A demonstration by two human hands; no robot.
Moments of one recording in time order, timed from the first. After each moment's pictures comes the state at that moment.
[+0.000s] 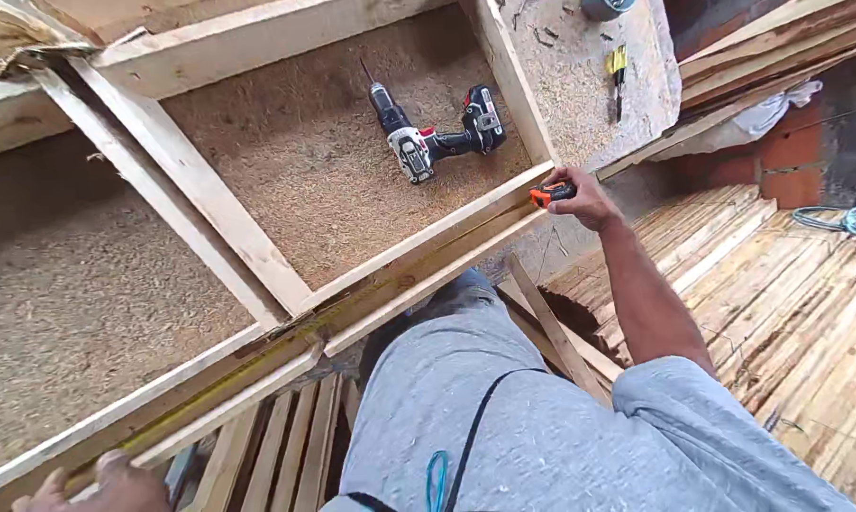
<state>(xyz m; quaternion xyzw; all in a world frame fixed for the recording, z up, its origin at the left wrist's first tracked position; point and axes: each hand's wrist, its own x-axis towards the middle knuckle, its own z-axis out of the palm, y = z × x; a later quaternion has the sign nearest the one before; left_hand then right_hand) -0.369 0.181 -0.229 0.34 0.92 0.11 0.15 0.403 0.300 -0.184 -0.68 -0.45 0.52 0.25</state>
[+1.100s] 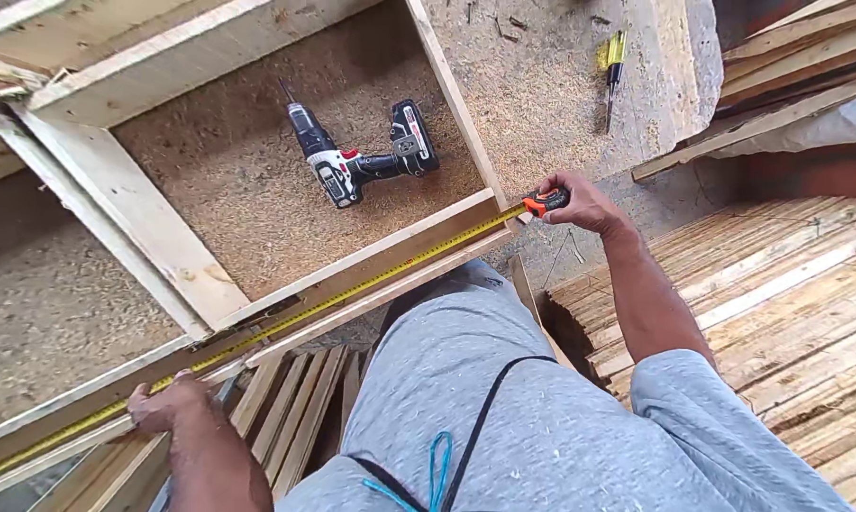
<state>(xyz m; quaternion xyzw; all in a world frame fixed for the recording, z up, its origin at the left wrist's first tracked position) -0.187 0.225 -0.250 0.19 0.98 0.01 0.10 0.592 0.327 -0.232 -0.60 -0.48 0.61 0.21</state>
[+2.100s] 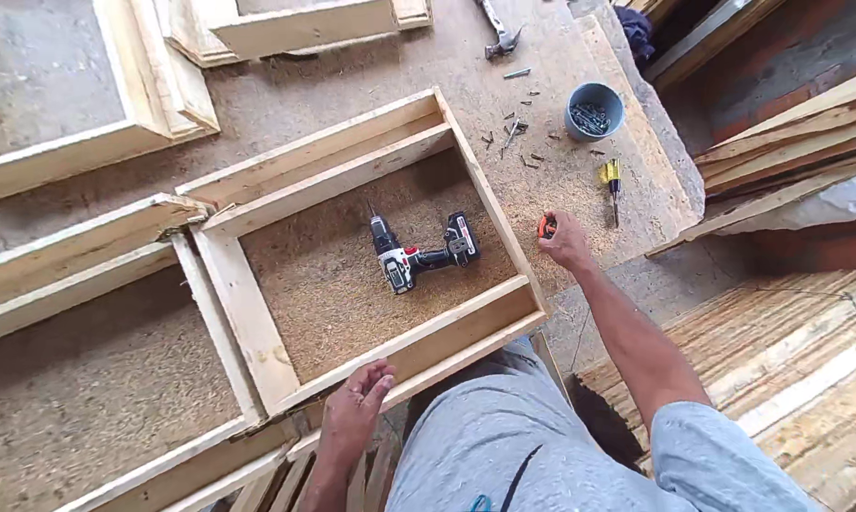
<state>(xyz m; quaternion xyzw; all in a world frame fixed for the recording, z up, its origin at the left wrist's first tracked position) 0.048 0.297 -0.166 0.51 0.69 0.12 0.50 0.536 0.441 -0.272 -0.81 -0.51 0.28 0.12</state>
